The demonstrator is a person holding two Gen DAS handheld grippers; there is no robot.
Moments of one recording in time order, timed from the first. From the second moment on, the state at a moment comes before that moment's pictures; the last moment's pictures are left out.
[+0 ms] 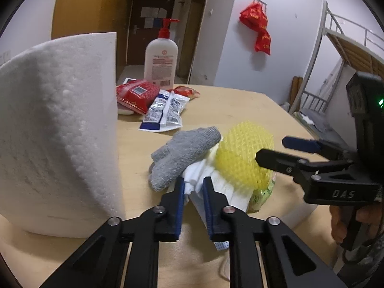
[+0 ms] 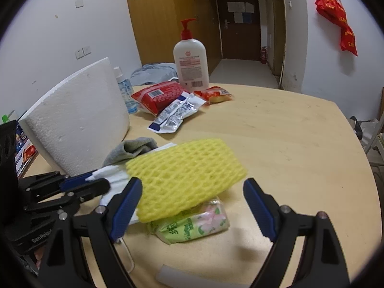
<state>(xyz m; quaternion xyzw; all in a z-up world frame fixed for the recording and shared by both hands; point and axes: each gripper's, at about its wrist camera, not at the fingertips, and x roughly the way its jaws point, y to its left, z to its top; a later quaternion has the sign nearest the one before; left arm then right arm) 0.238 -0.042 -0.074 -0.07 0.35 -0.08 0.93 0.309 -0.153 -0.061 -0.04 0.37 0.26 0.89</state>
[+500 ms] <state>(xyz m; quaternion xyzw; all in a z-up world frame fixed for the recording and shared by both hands) 0.230 -0.047 -0.066 -0.06 0.33 -0.12 0.93 0.329 -0.148 -0.078 -0.02 0.41 0.26 0.88</state>
